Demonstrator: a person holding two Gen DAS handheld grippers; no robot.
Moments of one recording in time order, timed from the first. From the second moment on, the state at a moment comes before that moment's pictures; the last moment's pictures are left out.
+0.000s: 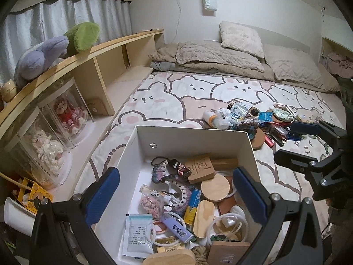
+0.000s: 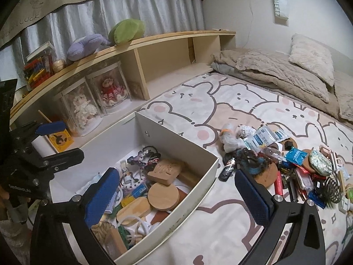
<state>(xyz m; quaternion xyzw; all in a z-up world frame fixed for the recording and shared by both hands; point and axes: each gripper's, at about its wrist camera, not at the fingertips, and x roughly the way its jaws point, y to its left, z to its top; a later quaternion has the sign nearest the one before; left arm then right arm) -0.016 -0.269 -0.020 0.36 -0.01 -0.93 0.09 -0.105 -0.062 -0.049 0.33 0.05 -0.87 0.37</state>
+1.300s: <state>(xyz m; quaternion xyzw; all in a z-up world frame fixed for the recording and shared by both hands) 0.015 -0.199 0.012 0.27 0.01 -0.96 0.06 -0.072 0.041 -0.011 0.26 0.03 -0.92 0.28</state>
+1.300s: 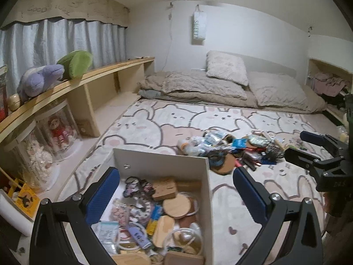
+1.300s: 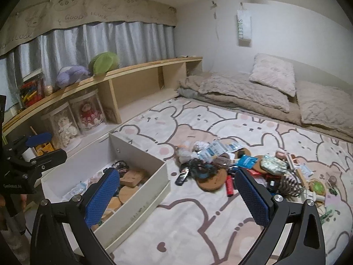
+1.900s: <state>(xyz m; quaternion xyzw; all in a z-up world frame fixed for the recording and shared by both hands) 0.007 -0.127 0.027 0.22 0.00 -0.98 0.00 -0.062 0.122 -0.007 0.24 0.00 -0.95 0.21</state>
